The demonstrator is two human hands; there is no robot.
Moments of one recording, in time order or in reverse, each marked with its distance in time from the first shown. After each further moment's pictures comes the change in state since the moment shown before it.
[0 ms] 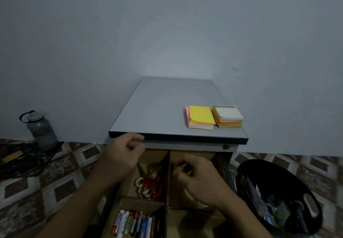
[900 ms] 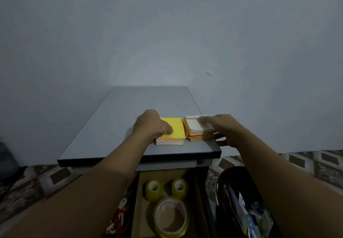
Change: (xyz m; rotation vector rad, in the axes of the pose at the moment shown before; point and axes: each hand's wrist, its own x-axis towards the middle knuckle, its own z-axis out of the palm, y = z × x) left_hand 0.146 0.111 0.124 0.227 -0.178 -0.190; right_hand 0.098 0.077 -0.168 0.420 0.298 0.642
